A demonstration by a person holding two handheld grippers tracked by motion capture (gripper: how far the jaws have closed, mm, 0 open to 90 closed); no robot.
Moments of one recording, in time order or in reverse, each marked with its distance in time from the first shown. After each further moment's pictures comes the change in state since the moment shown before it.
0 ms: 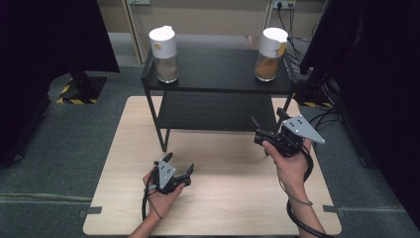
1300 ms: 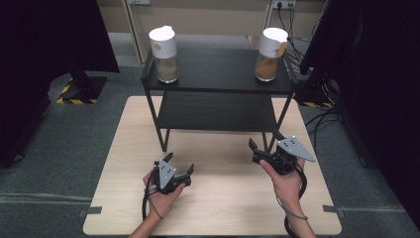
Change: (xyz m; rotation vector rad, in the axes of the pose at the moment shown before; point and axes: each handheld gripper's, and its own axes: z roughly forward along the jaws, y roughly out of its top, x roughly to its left) left arm 0.000 0.000 0.000 -0.002 -0.001 0.002; right arm -0.002 -0.055 -0.008 0.091 0.003 0.035
